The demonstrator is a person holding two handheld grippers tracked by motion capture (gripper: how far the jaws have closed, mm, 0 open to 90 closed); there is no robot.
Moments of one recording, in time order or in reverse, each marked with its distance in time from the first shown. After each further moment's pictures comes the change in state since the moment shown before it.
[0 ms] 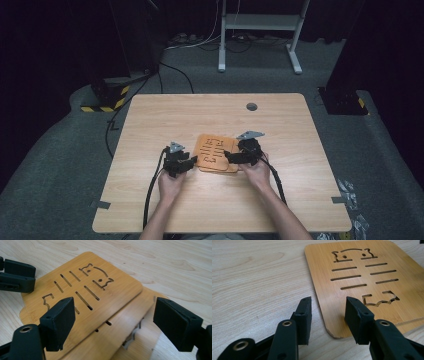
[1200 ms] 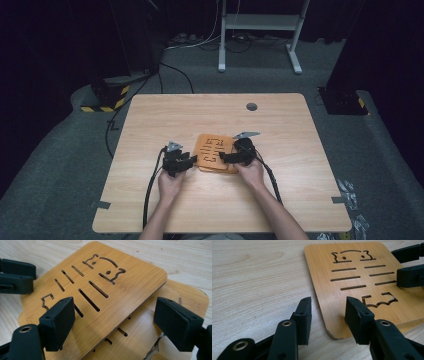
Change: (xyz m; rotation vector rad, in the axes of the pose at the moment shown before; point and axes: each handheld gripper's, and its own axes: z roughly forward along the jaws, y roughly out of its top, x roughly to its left) left arm 0.006 0.000 0.000 -0.003 -0.038 -0.049; right arm -0.001 -0.005 0.026 0.031 0.090 0.110
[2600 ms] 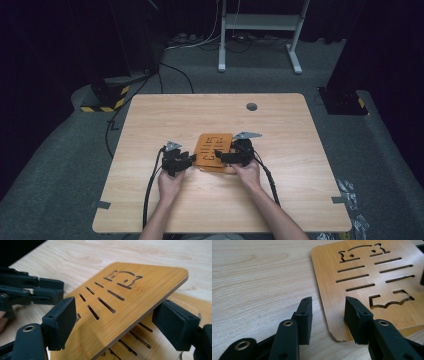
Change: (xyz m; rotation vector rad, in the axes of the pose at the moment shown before) left arm 0.002 0.000 0.000 -0.021 0.008 -0.038; right arm 0.014 0.004 -0.012 -0.111 0.084 0.012
